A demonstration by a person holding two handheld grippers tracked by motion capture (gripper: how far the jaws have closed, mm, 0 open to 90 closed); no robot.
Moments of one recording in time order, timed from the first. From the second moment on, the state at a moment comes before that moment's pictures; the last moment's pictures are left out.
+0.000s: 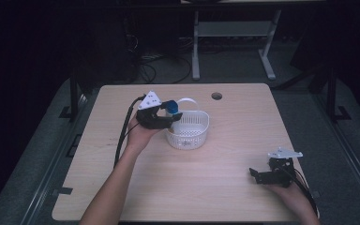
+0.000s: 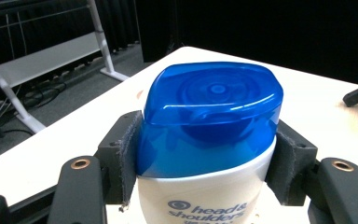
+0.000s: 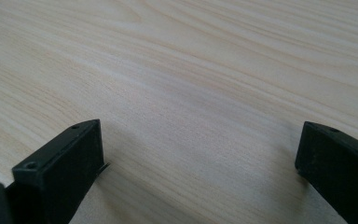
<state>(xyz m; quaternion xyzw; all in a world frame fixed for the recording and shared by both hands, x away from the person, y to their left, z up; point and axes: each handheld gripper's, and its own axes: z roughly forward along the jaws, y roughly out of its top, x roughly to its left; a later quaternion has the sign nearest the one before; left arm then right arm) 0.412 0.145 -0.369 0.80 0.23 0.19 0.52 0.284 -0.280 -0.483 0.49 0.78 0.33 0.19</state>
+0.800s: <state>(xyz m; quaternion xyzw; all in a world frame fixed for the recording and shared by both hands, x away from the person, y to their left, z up) 0.412 0.140 -0.386 0.81 0.24 0.18 0.50 0.284 -0.280 -0.483 0.49 0.78 0.33 0.19</state>
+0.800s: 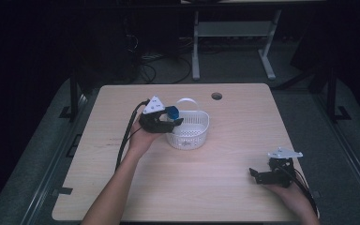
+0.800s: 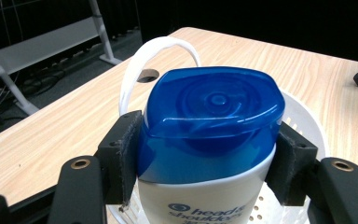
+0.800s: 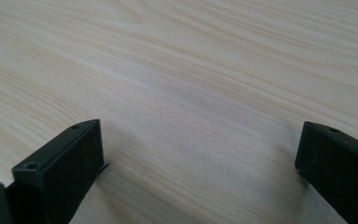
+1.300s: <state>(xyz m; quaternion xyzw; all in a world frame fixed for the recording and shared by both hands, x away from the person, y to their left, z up) 0.412 0.144 -0.390 0.80 0.24 0.18 0.52 0.284 -0.280 -0.483 0.49 0.78 0.33 0.19</state>
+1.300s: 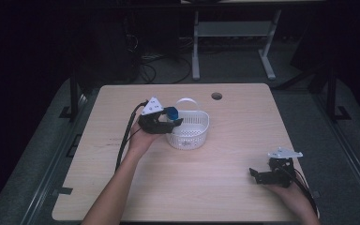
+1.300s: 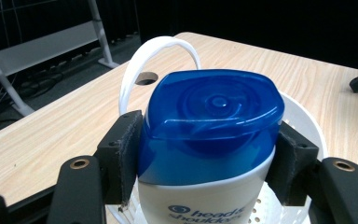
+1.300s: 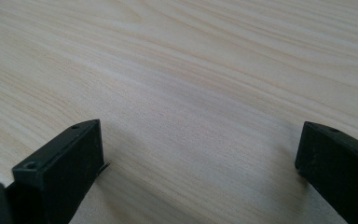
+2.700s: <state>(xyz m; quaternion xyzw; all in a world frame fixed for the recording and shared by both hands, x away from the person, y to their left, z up) 0.388 0.172 -0.363 0.81 0.25 0.18 0.51 0.282 -0.280 -0.483 0.49 0.78 0.33 0.19</state>
